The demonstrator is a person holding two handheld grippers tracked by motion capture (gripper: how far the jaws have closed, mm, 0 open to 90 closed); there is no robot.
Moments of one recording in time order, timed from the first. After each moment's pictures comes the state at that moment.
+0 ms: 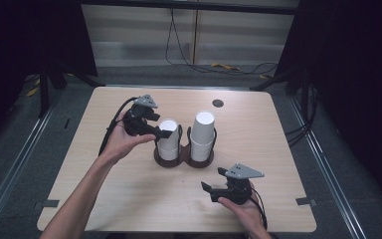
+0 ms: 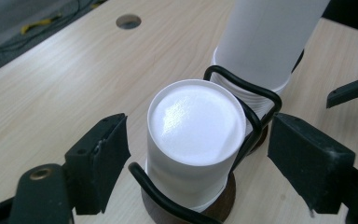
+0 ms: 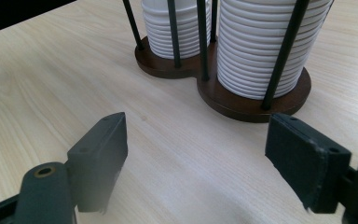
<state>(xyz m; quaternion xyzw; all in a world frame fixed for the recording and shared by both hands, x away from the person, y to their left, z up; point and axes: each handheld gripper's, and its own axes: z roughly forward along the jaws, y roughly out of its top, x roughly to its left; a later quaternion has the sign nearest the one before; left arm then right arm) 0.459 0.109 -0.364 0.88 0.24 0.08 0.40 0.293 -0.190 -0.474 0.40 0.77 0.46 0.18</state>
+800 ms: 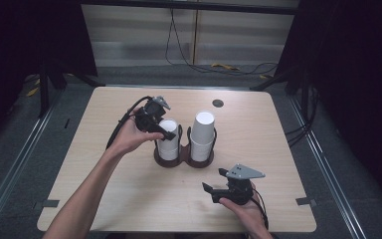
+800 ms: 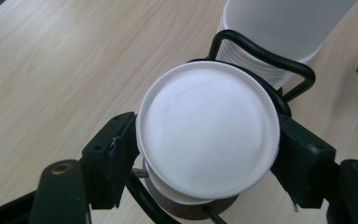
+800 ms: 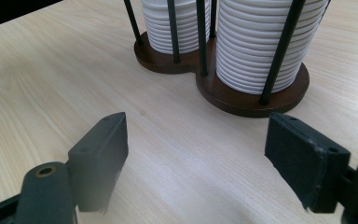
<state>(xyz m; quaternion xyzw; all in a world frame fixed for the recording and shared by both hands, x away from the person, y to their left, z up) 0.479 0.083 -0.374 0.92 0.21 0.05 0.31 0.292 -0.193 -0.474 0.40 0.78 0.45 0.17</state>
